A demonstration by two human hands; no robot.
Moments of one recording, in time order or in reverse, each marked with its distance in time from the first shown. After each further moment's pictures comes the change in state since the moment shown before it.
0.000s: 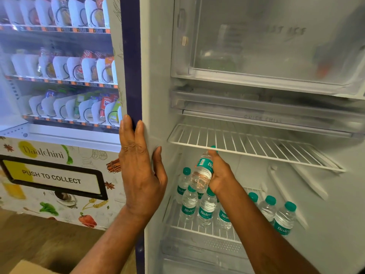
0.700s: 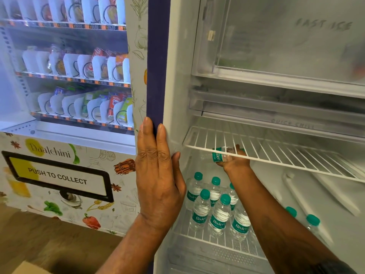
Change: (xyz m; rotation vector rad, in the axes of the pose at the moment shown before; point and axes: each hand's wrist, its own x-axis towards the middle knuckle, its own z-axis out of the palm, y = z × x) left_hand -0.003 -0.002 0.006 0.070 0.022 0.018; right_hand 0.095 -0.030 0.011 0.240 0.174 -0.190
